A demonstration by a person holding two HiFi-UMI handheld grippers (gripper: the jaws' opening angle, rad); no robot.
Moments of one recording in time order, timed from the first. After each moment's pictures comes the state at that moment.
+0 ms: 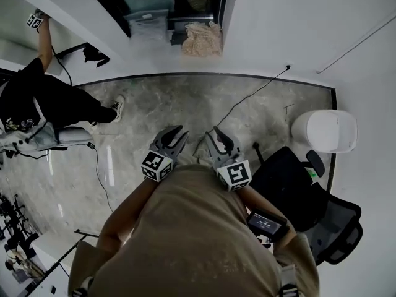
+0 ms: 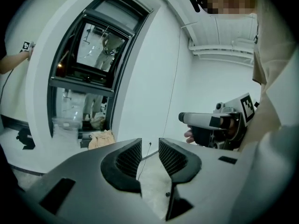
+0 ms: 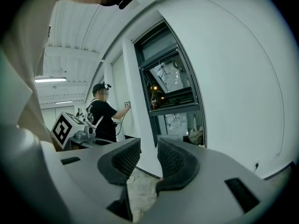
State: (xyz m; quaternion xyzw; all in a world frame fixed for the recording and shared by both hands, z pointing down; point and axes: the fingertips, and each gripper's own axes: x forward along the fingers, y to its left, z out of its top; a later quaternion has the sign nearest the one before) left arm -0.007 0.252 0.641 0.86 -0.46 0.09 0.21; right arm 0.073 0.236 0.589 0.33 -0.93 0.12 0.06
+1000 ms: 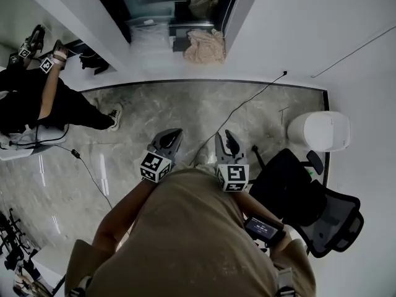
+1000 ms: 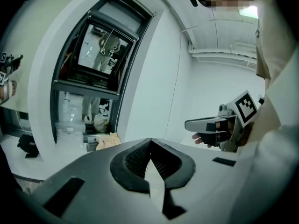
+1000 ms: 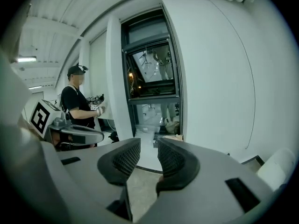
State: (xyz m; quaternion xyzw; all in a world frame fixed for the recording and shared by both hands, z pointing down) left arm -0.122 0.247 0.633 0.87 -0.45 0.09 0.20; right arm 0.011 0.226 0.608 0.48 -0.86 0.13 0.15
